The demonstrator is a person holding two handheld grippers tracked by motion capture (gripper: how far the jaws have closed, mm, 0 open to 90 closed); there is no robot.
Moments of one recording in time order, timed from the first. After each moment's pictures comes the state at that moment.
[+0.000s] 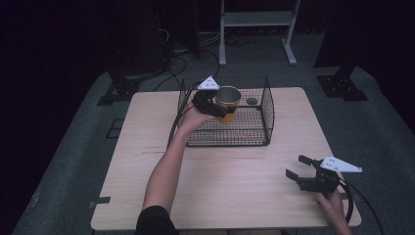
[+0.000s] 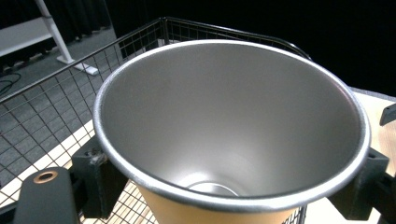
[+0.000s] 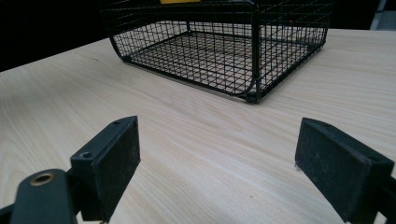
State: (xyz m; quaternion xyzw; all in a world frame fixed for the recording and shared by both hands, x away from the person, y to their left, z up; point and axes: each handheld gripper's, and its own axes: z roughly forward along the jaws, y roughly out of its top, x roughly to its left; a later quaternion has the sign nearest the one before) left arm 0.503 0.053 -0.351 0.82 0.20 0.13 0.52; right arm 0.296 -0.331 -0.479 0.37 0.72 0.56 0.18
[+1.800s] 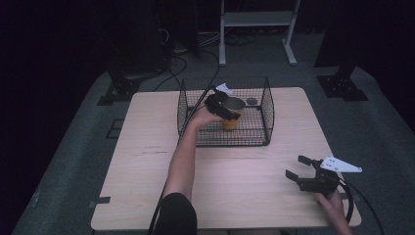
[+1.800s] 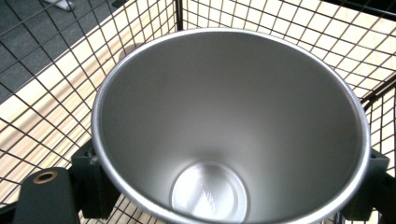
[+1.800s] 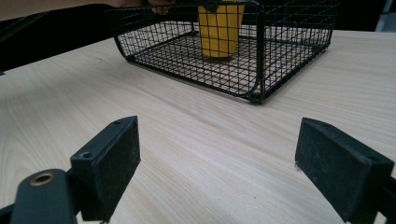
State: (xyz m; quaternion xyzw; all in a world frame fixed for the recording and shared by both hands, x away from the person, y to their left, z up) left arm 0.559 0.019 -0.408 0.88 0.21 0.08 0.41; right arm 0.296 -0.331 -0.479 0.36 0.72 0.56 0.18
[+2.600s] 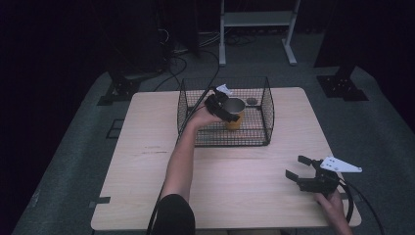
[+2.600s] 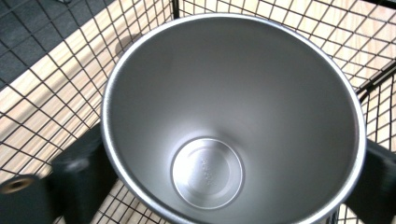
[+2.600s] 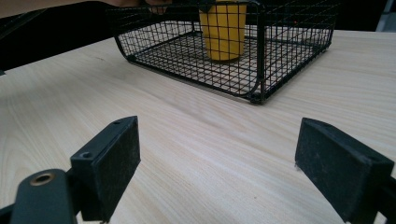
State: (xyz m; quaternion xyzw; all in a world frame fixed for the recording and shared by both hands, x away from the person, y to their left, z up) left arm 0.555 0.020 -0.407 0.89 0.21 0.08 0.40; right arm 0.296 -0.331 -0.479 0.36 0.72 0.56 0.18
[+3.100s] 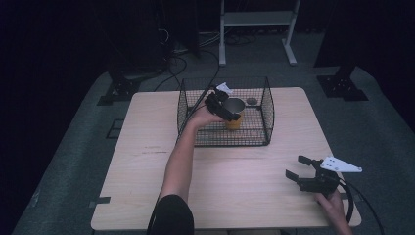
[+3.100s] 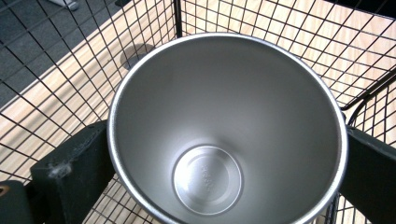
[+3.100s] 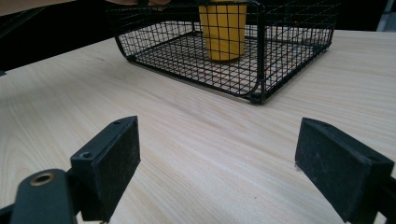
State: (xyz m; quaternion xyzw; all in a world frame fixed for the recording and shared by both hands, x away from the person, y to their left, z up) left arm 0.552 0.019 -0.400 0.88 0.21 0.09 0.41; right arm 0.296 -0.331 -0.479 0.36 0.72 0.56 0.18
